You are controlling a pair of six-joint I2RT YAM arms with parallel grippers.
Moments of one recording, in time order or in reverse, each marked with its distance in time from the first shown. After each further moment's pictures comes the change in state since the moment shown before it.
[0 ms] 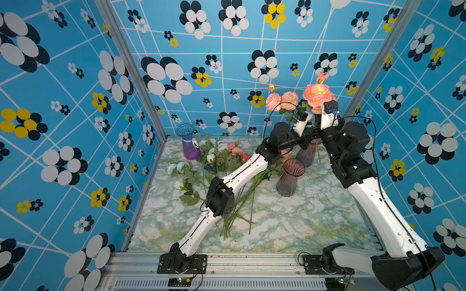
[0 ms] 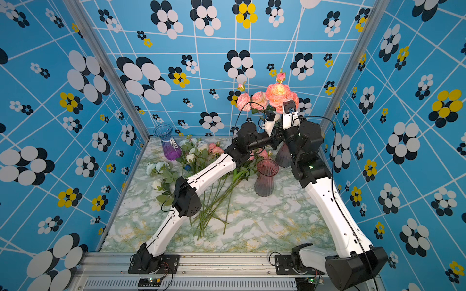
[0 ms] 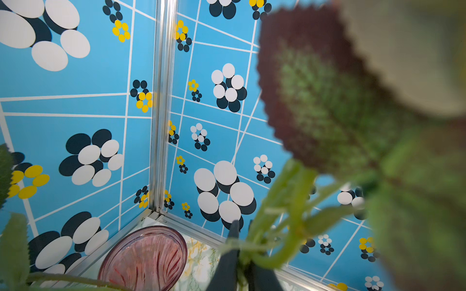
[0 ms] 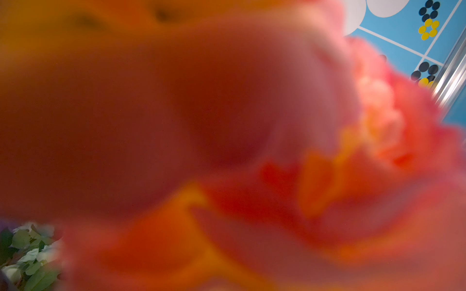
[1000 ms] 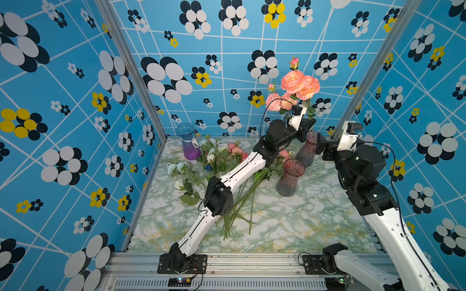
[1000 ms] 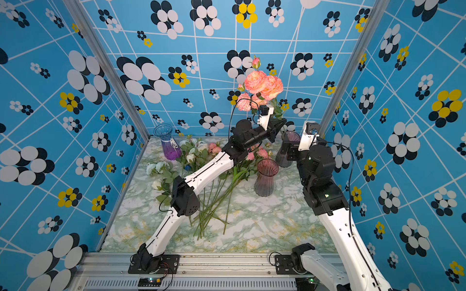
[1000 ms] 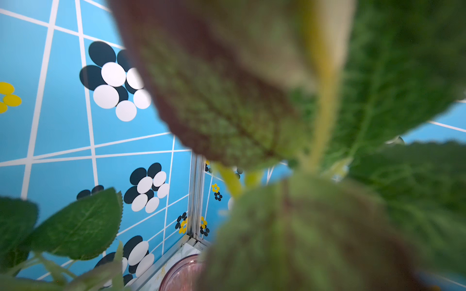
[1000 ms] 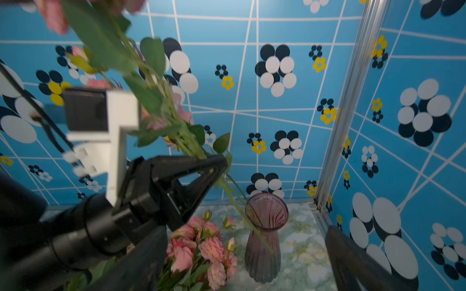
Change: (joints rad) left arm 0.018 -0.027 -0.014 0.090 -0.146 0.077; right arm 0.000 -0.292 -0.271 -0.247 0.180 0.335
